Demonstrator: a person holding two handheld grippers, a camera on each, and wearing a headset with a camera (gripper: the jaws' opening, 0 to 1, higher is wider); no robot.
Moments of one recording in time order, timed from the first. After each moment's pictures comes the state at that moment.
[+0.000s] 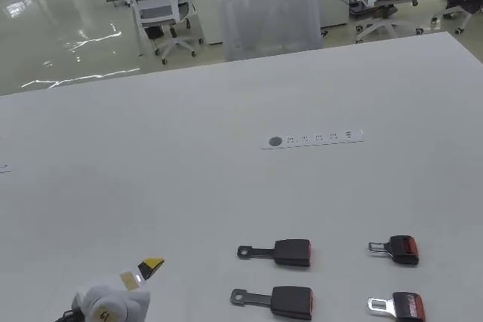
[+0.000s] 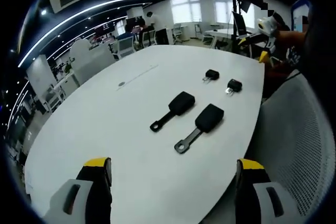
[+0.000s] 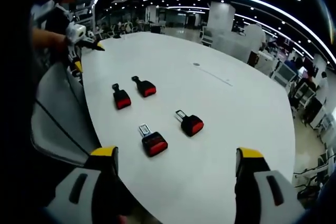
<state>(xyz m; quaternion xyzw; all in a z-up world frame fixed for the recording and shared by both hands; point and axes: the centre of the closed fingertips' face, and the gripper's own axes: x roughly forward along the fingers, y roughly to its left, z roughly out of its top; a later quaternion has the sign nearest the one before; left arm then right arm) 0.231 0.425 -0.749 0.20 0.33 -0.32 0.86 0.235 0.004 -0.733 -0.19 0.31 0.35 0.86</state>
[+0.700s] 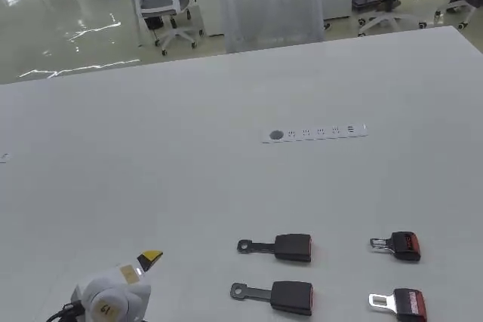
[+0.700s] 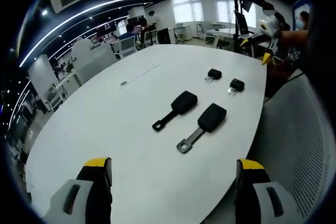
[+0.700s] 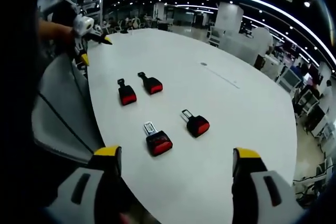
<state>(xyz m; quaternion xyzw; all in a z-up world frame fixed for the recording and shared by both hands) 0.232 0.427 -0.749 0.20 0.33 -0.32 0.87 0.229 0.015 -0.737 -0.21 0.31 0.37 0.85</state>
